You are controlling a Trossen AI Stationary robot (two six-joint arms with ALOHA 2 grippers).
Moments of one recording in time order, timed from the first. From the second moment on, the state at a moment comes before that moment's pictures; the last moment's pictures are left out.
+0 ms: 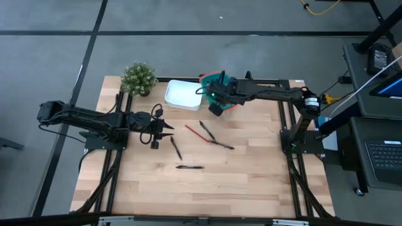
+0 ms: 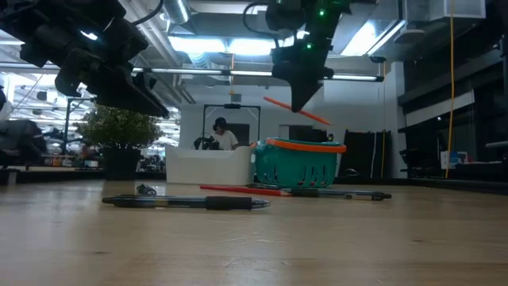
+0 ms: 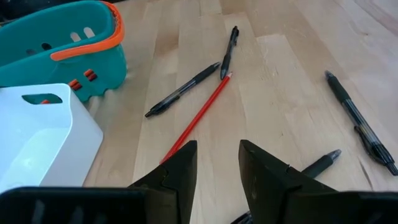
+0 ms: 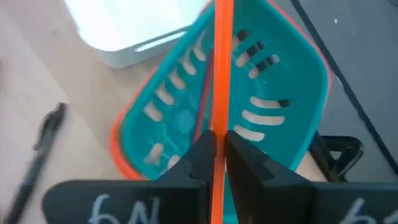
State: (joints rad) left arm 0.03 0.90 0.31 0.07 -0.05 0.18; right arm -0.25 1.80 1.57 -0.92 0.45 0.21
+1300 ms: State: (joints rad) left arm 0.03 0.90 0.31 0.06 -0.05 0.15; right arm -0.46 1.72 1.19 -0.33 0.21 0.06
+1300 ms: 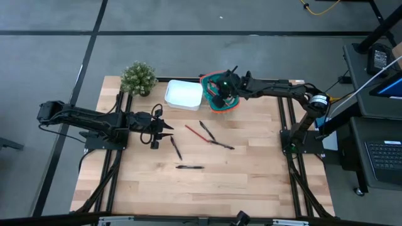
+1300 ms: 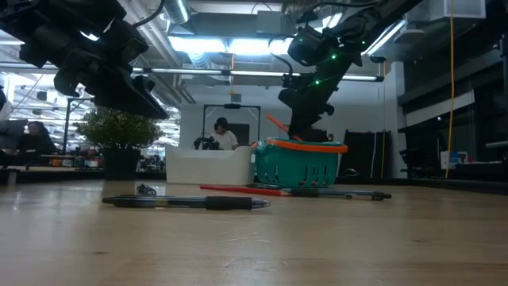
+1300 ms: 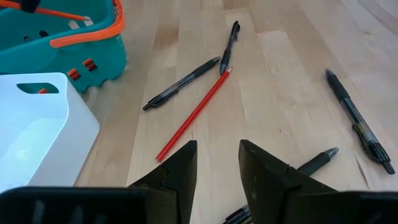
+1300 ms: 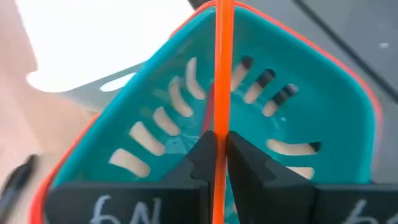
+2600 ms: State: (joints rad) left arm 0.03 0.90 0.31 0.12 -0.05 0.14; right arm -0.58 1.80 1.37 -0.67 -0.06 0.02
